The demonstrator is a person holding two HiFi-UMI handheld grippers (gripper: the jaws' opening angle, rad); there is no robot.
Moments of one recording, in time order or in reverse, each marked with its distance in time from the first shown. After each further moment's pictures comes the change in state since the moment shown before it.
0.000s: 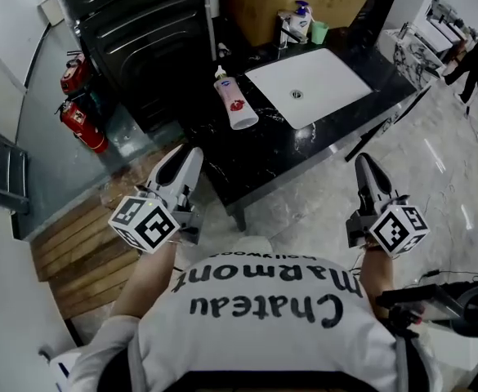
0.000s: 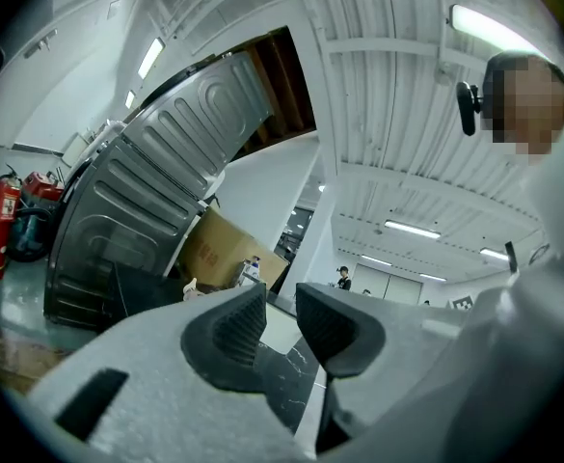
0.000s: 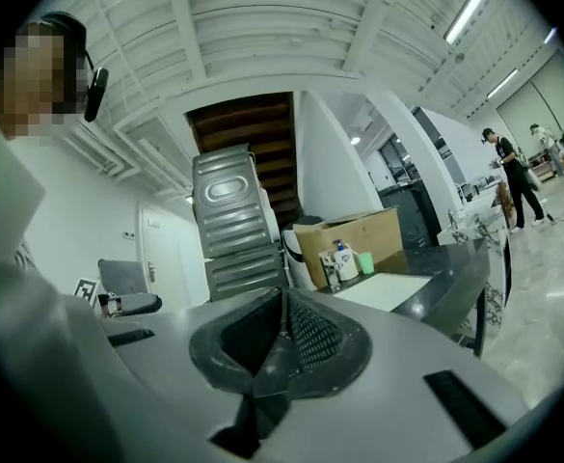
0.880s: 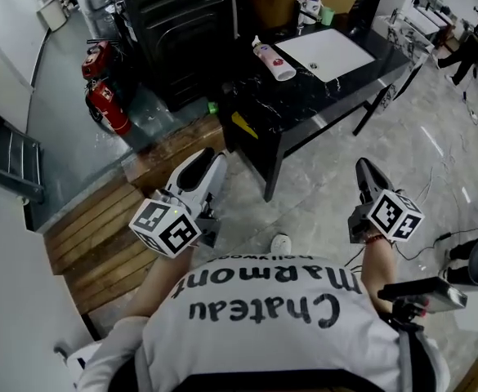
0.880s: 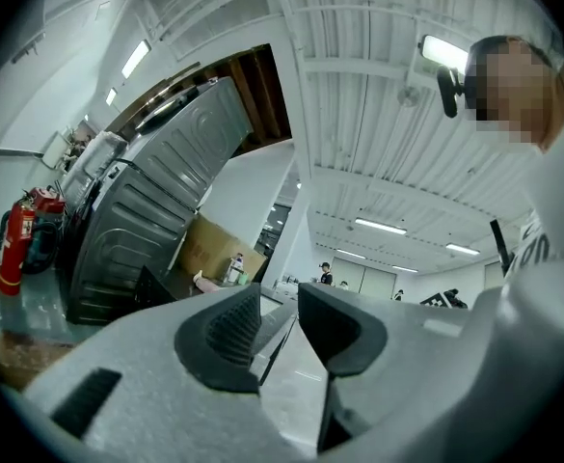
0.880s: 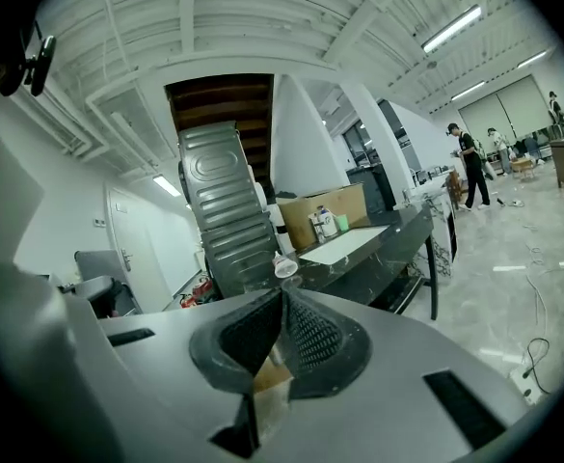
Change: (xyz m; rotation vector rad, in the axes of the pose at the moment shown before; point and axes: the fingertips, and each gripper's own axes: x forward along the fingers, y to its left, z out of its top) left arm -0.245 -0.027 0.009 0.052 0.028 -0.137; right arm -0.129 0.171 -0.119 0.093 0.122 -0.245
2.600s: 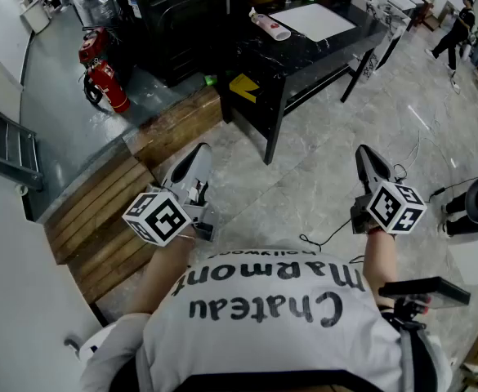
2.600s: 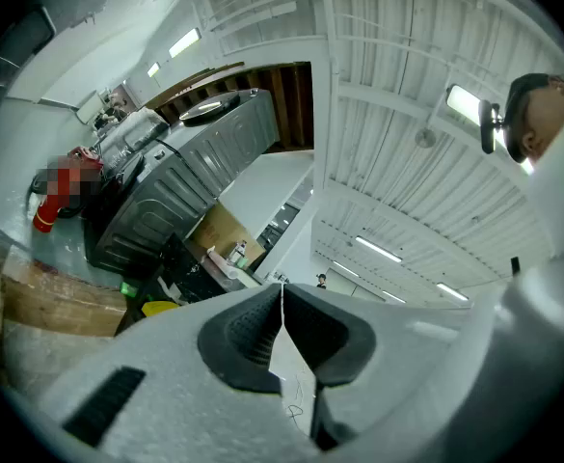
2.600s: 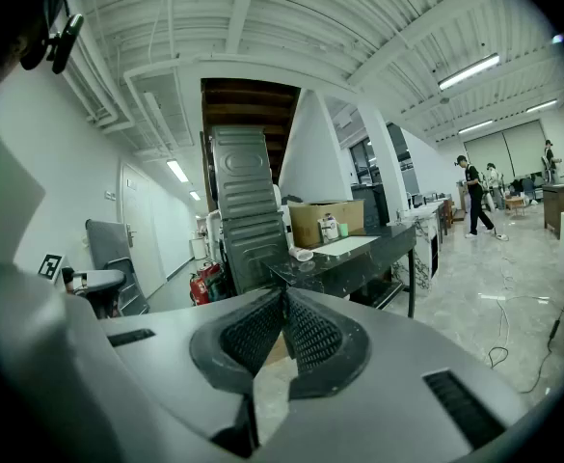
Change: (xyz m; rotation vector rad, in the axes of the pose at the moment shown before) left arm -0.193 -0.023 -0.012 -0.245 0.011 0.007; right arm -0.167 0.128 -0.065 -0.139 -0.020 -0.069
